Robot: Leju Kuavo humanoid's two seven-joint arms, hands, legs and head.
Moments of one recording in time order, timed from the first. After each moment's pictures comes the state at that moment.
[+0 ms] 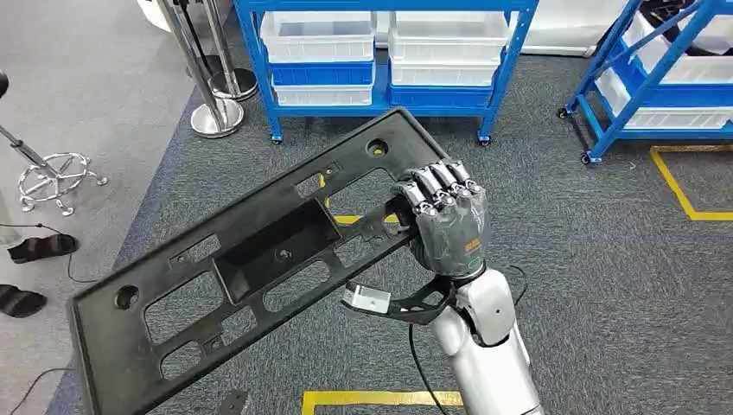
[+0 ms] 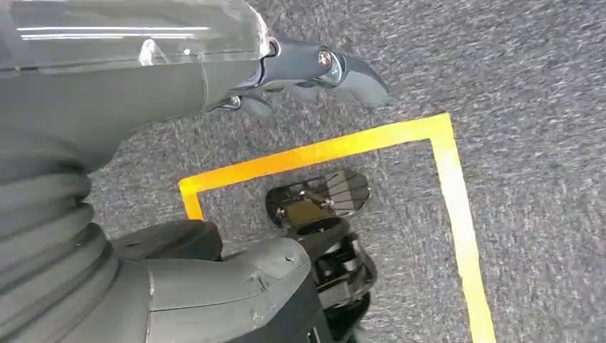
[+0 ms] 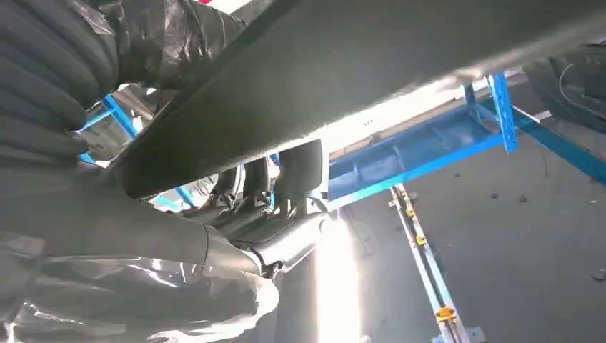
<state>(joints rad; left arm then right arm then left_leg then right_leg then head) -0.16 -0.19 0.80 -0.22 -0.99 0.02 -0.33 -0.32 0.25 0.22 -1.61 1.28 -0.70 -0.38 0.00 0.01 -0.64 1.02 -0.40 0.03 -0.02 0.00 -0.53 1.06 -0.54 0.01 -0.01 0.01</state>
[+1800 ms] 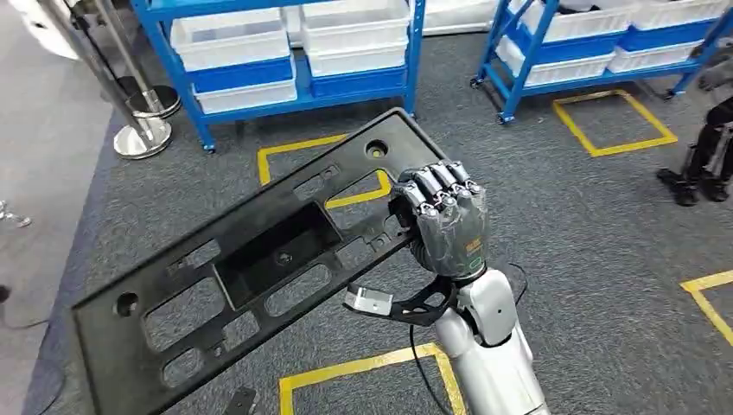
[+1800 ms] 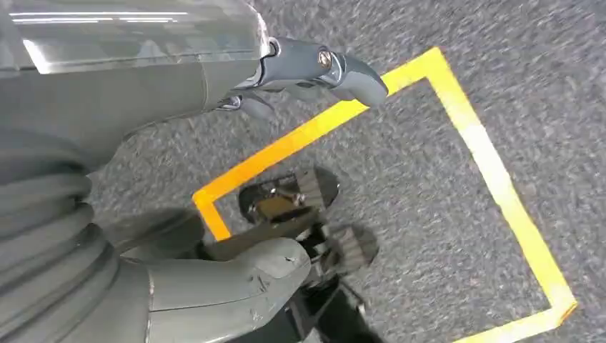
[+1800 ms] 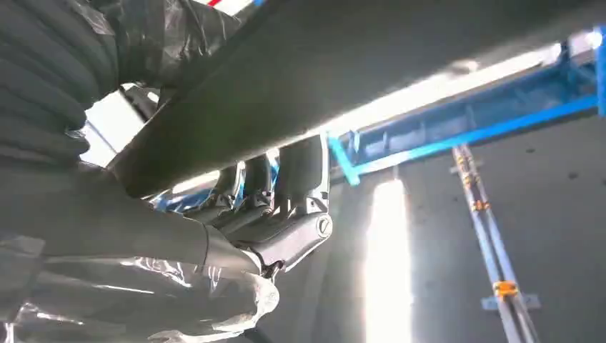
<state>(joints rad) -0.17 -0.21 0.77 -0.22 -0.99 0.01 -0.35 -0.33 0.20 0.27 -1.61 1.25 -0.70 -0.35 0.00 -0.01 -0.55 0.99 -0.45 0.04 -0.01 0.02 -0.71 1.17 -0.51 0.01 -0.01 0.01</state>
